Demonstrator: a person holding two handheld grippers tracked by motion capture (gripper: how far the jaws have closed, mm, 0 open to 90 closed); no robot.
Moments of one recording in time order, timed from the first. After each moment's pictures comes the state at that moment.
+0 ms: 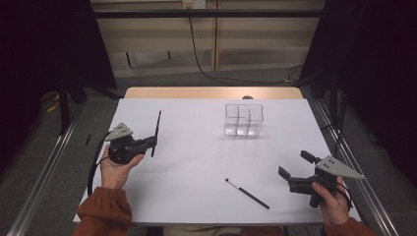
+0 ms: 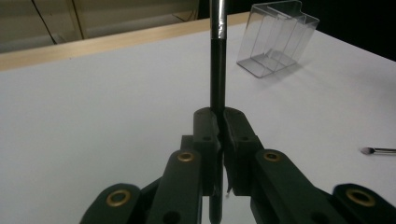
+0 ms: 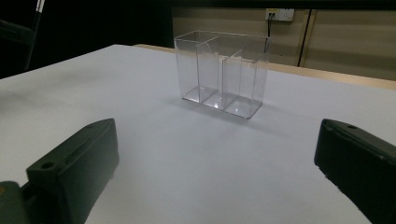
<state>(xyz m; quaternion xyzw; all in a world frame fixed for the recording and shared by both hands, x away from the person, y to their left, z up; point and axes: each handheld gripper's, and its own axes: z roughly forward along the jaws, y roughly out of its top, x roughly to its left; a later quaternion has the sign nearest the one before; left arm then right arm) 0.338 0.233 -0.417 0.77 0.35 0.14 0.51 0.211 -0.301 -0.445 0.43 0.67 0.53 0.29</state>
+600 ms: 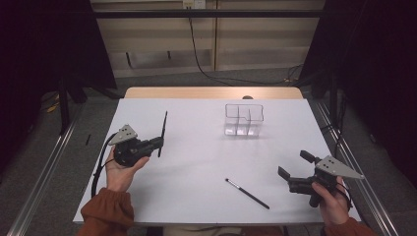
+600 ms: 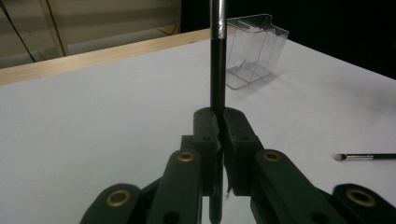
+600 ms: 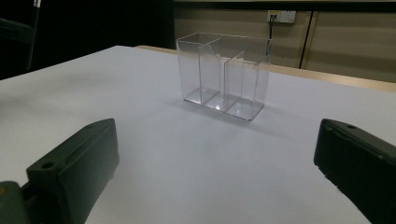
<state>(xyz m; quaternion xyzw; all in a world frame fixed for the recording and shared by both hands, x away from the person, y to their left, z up) 0.330 0.217 -0.416 0.77 0.33 0.13 0.53 0.211 -0.300 -0.445 0.43 0.67 0.54 0.29</state>
